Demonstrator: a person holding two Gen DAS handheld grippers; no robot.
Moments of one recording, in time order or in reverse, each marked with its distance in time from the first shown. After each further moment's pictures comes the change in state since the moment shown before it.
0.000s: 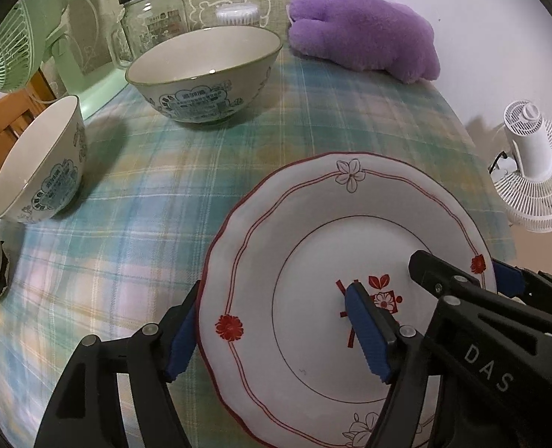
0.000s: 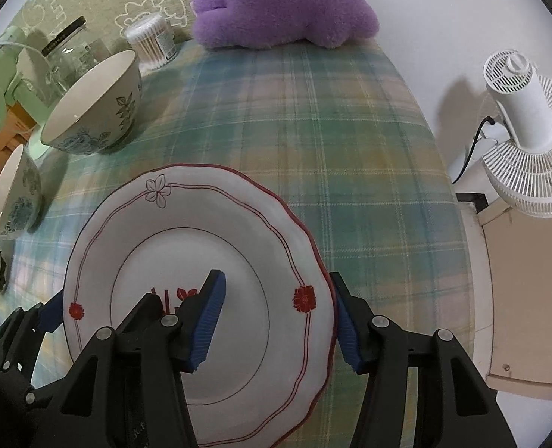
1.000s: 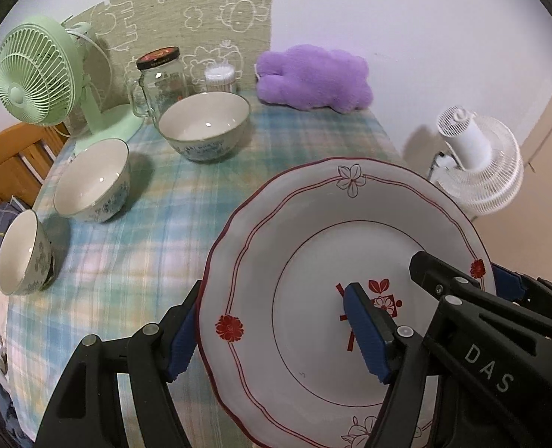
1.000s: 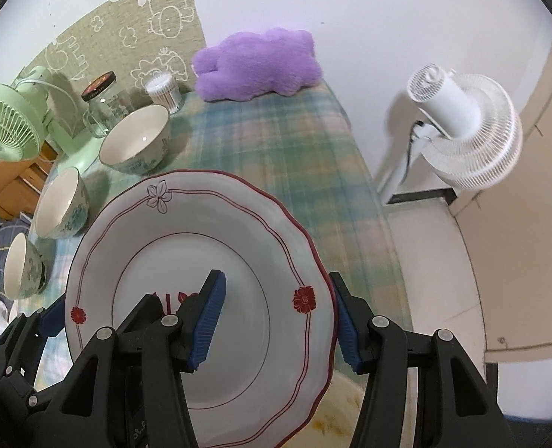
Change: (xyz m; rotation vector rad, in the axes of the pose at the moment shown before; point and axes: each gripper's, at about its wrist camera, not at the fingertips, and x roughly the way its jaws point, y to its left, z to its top) left arm -0.130 -0.011 -0.045 0.086 -0.081 -0.074; right arm -0.138 -0.001 -0.063 0.108 -0.109 -0.055
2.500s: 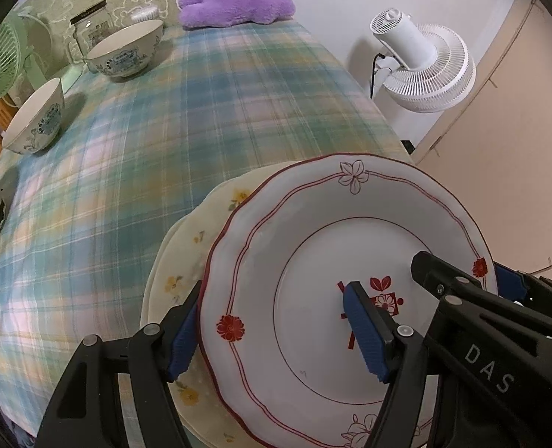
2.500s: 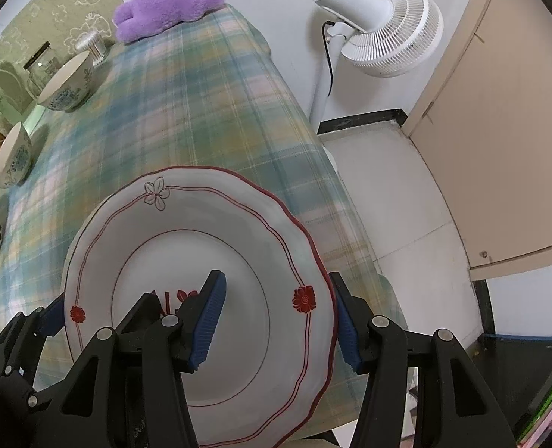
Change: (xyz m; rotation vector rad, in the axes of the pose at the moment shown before) left arm 0.017 -0.061 -0.107 0.139 0.172 -0.092; right arm 0.005 -0.072 -0.126 0.169 0.152 -0.120
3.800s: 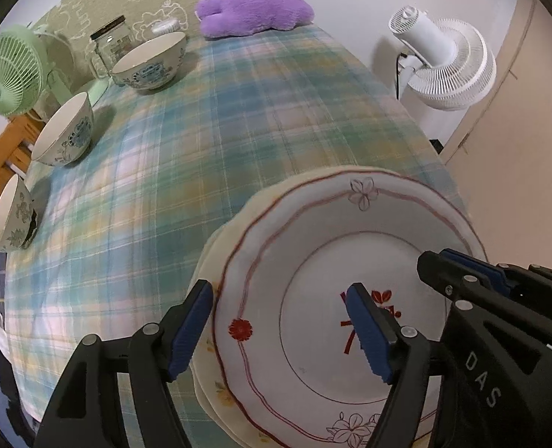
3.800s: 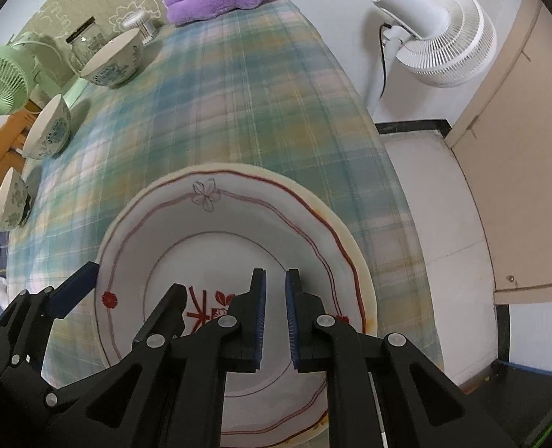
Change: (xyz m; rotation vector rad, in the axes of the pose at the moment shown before) left arm -0.005 0.005 0.002 0.018 -0.024 0.144; right arm 0.008 0.028 0.004 -0.117 0.017 0.139
